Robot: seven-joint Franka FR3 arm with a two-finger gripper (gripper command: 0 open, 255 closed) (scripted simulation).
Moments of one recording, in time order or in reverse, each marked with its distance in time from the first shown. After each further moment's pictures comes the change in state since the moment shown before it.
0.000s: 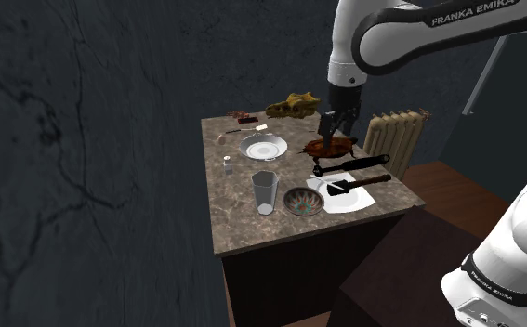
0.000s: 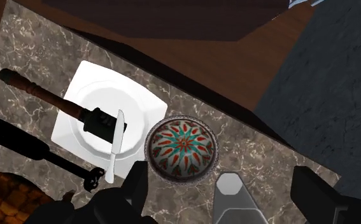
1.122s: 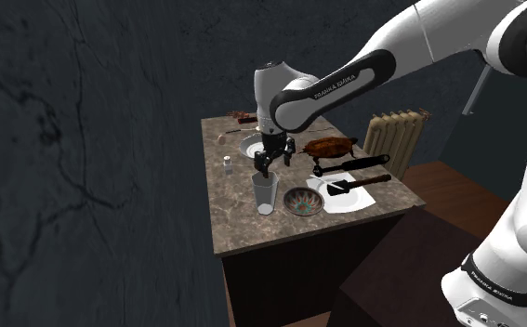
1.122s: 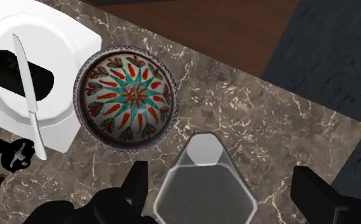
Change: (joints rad) arm 0.058 0.661 0.095 0.381 -0.233 0.215 0.355
